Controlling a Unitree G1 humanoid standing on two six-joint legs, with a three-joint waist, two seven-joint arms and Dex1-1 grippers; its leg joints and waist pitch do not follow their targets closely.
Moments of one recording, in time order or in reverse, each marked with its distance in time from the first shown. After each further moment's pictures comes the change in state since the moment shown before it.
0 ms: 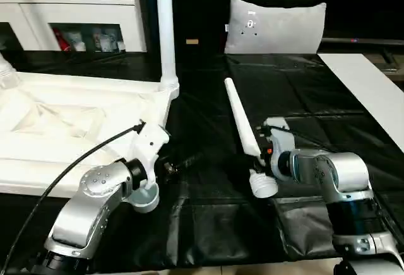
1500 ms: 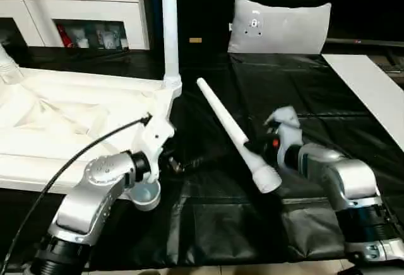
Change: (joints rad) left arm -0.078 0.013 -0.032 0.045 -0.019 0.021 -0.053; right arm 0.053 -0.114 0.130 -0.026 -0.039 -0.242 0.131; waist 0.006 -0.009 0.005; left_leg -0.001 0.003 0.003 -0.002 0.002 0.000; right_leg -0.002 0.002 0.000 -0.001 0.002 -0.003
